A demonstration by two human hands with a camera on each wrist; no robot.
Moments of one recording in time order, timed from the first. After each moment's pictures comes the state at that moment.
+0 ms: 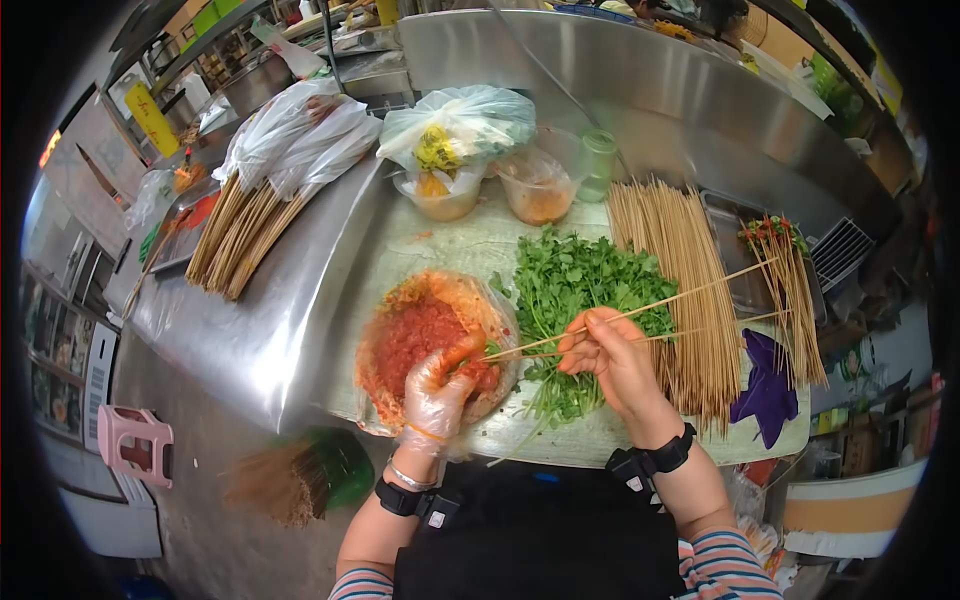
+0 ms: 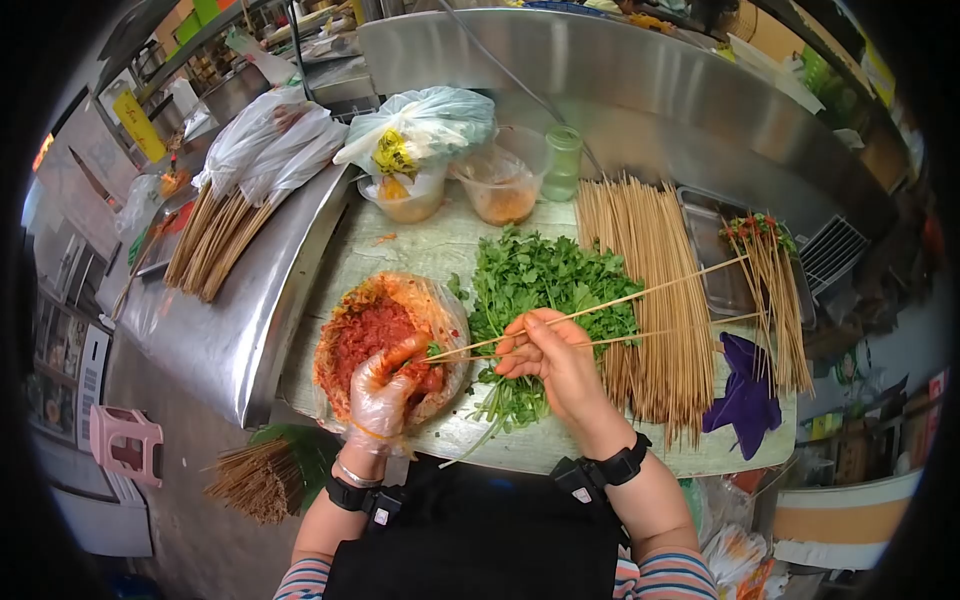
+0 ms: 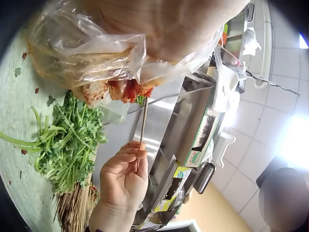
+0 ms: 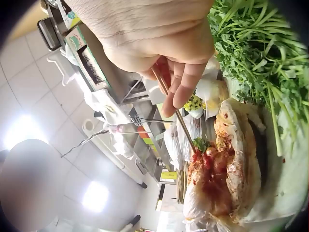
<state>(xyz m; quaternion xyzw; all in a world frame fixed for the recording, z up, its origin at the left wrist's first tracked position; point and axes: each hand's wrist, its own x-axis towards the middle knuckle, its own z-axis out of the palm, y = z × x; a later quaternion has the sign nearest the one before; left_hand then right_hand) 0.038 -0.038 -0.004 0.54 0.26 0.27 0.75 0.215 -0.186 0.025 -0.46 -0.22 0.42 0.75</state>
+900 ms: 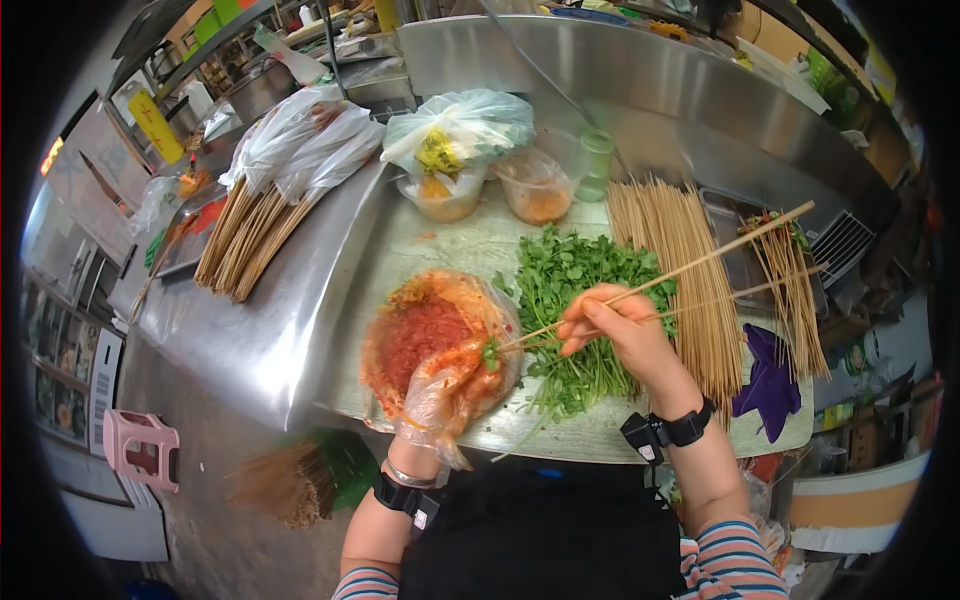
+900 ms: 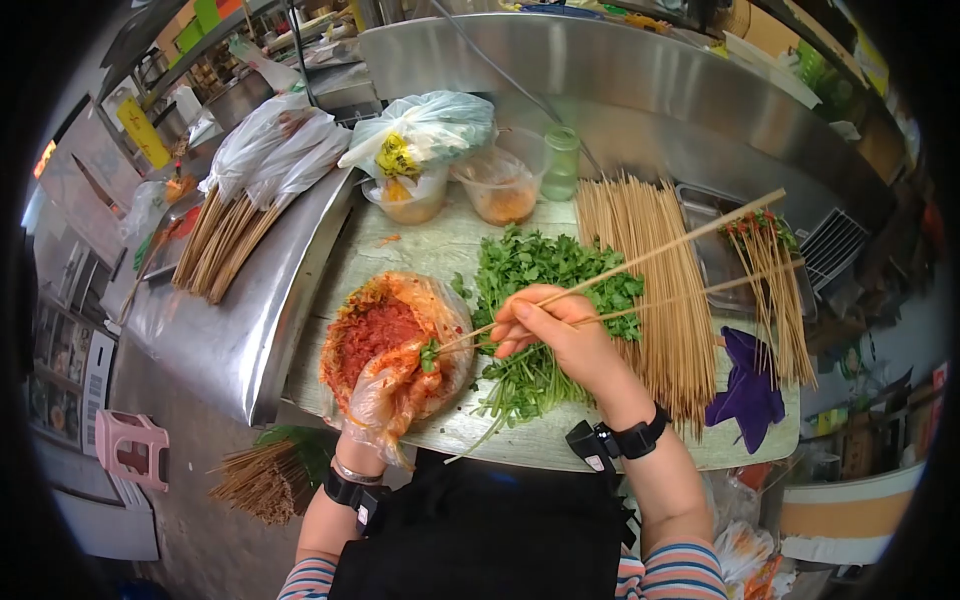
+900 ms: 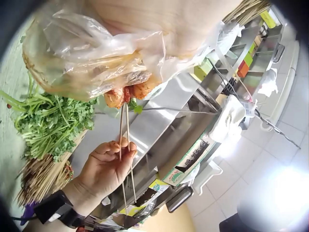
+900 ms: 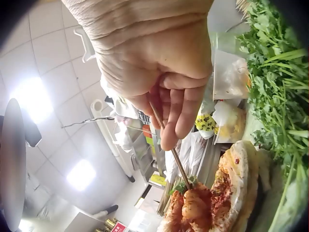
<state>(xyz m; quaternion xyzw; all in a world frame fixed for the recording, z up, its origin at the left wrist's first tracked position) 0.028 -0.032 0.000 0.30 0.19 0.23 0.91 0.235 -0.183 0.058 -0.51 -0.38 0.39 0.67</state>
